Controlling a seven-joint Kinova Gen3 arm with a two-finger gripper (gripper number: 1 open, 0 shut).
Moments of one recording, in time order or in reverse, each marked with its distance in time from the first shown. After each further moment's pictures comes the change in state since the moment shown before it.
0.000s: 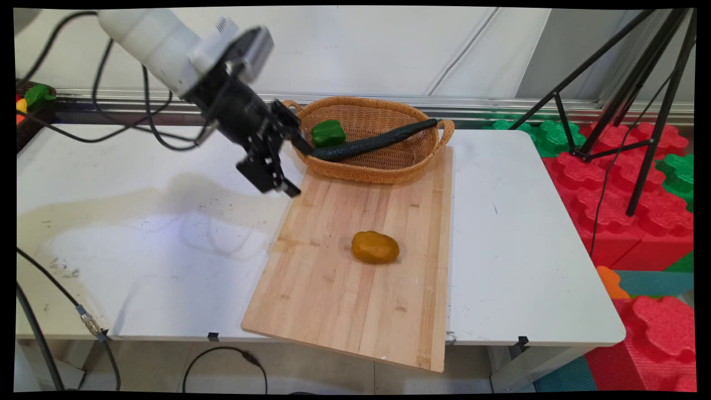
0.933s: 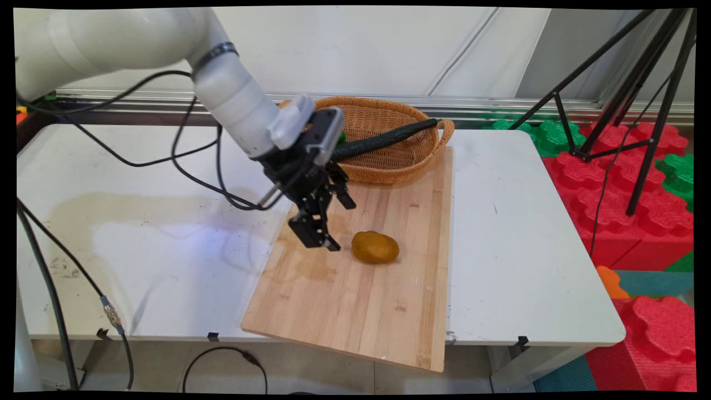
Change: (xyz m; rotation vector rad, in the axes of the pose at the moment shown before) arm 0.035 0.020 0.110 -0.090 -0.078 0.099
